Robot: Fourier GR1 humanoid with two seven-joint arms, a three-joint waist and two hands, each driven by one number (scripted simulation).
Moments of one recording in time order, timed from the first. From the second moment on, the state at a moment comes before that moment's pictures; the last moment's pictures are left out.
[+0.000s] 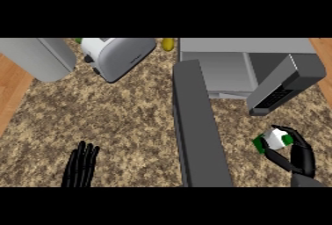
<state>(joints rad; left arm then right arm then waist) 0.44 0.23 -0.49 -1.96 0.17 0.29 -0.45 -0.27 -0.25 -0.45 -0.48 0.11 -0.03 -1.05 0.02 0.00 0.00</state>
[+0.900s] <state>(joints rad) 0.48 0.27 -0.42 -1.96 0.23 0.22 -0.50 -0.45 -0.18 -0.37 -0.32 0.22 -0.14 -1.07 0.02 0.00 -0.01</state>
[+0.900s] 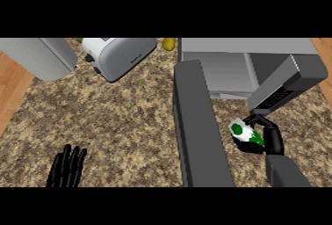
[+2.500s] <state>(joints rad) 0.48 0.28 -0.26 -1.86 0.32 0.08 -0.53 -0.67 -0.07 -0.22 -0.52 0.24 -0.36 -0.73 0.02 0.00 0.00</state>
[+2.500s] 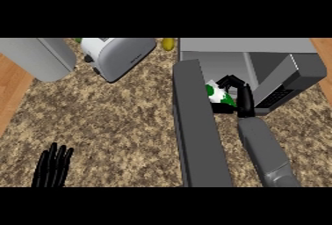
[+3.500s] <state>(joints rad) 0.41 0.30 -0.26 -1.82 0.26 0.08 -0.49 -0.96 -0.23 -0.24 -0.16 0.38 -0.75 -0.60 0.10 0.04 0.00</state>
